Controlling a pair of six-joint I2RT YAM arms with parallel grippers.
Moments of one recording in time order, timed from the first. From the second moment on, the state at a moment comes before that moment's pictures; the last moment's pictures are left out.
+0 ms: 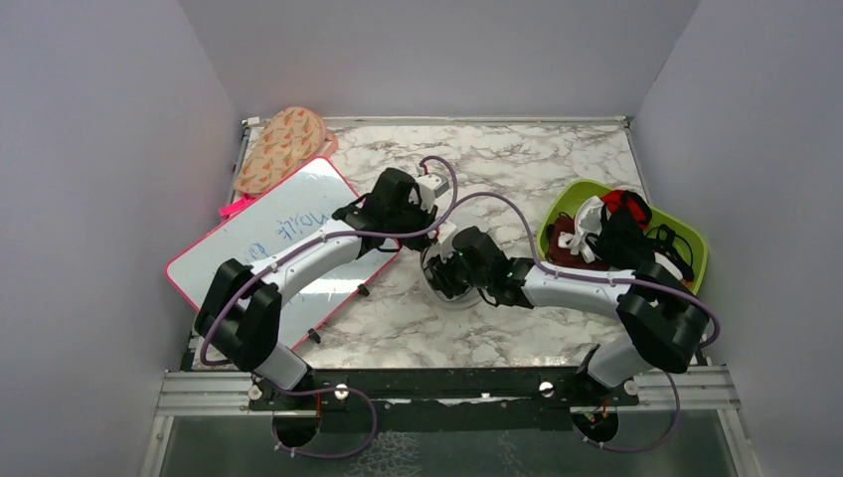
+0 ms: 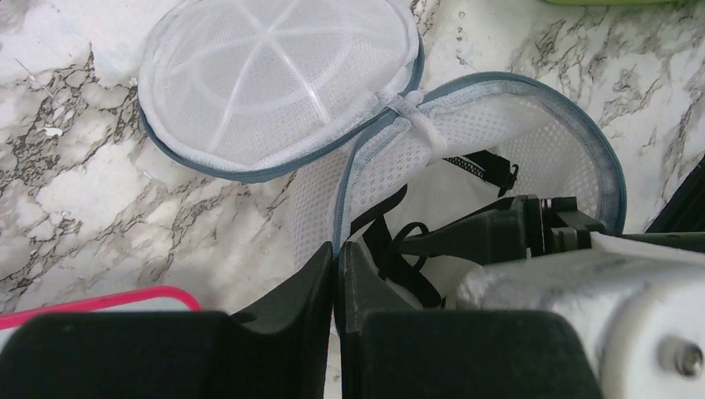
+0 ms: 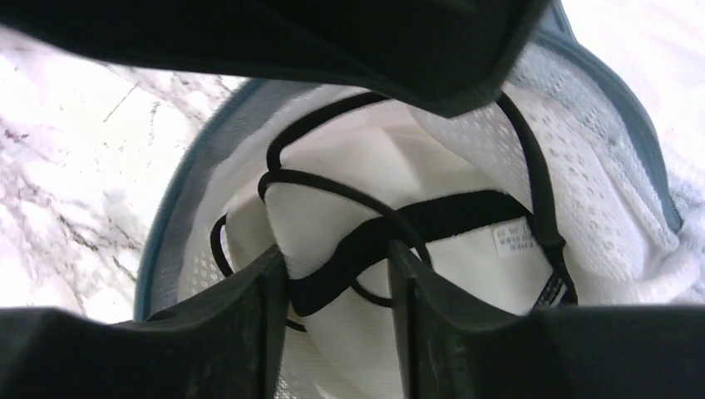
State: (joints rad) left arm -0.64 1.53 1.09 -0.29 0.31 -0.10; right arm 0.90 1.51 0.77 0.08 -0.02 0.04
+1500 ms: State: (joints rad) left arm -0.66 1.53 1.09 -0.28 0.32 -0.10; right arm 0.90 0.78 1.15 -0.06 0.23 0.06
